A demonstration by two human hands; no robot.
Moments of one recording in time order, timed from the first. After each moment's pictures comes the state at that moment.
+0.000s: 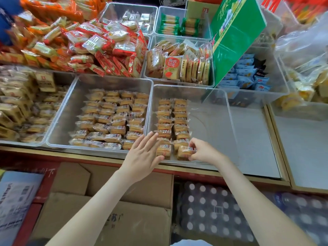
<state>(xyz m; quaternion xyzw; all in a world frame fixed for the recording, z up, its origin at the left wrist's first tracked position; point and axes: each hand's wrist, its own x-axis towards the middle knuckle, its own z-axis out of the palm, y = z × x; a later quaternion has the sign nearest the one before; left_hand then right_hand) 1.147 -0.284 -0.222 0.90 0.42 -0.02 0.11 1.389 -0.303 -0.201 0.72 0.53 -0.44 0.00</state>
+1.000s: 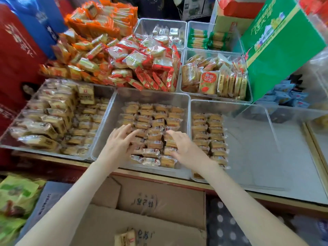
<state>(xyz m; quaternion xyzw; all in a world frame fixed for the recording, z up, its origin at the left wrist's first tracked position) 0.972 -0.177 -0.224 0.85 0.52 0.08 0.08 1.225 -0.230 -0.179 0.61 0.72 -0.33 -0.09</state>
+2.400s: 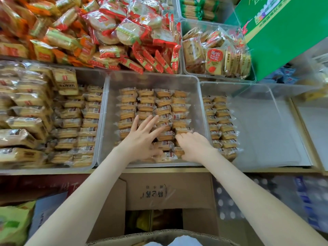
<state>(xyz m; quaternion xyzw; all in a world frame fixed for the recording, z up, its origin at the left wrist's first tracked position) 0.980 -0.125 -0.259 0.94 0.30 -0.05 0.17 1.173 -0.198 -0.222 0.62 0.73 -0.16 0.22</state>
